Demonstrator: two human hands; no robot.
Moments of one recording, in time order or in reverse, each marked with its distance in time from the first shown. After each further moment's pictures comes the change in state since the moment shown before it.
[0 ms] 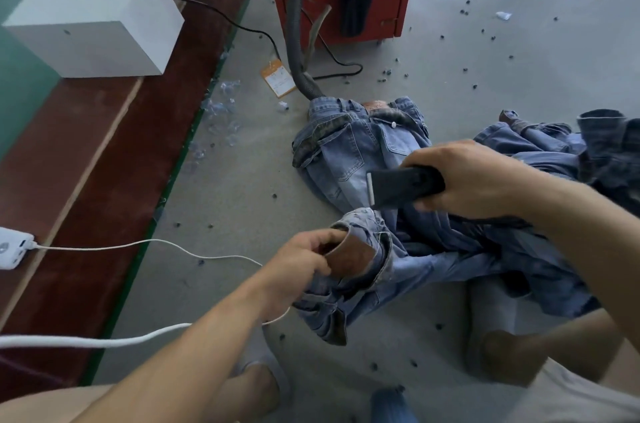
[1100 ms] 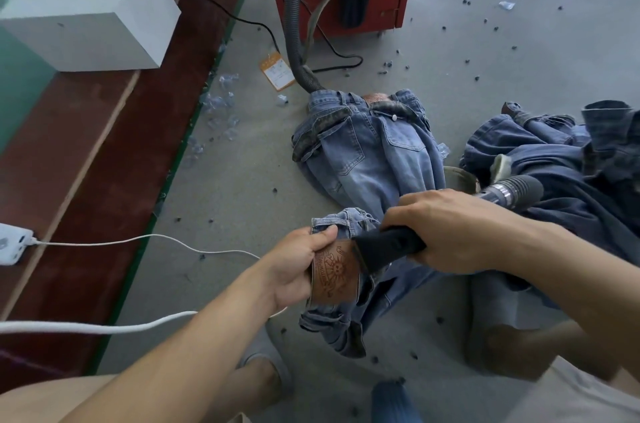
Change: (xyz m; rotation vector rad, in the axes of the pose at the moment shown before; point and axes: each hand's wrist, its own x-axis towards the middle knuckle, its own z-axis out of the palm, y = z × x) left_hand 0.004 0.007 0.005 -0.475 0.108 -0.332; right_hand -0.021 -0.034 0.044 -0.201 -0.213 -0.152
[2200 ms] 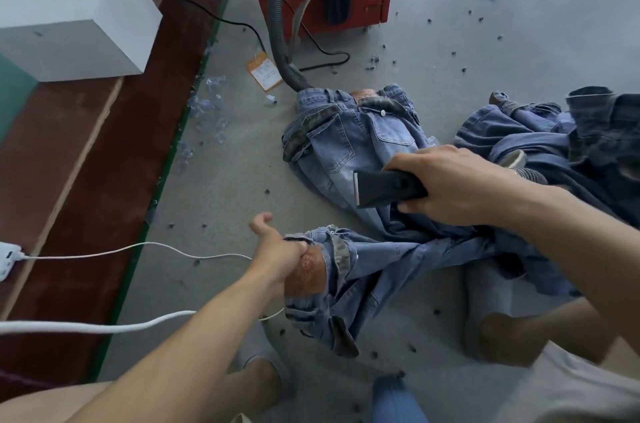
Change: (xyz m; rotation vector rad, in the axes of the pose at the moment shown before) left_hand 0.040 -0.013 -0.035 0.484 0.603 0.149; right_hand 0.004 0.035 -0.014 0.112 0.247 0.173
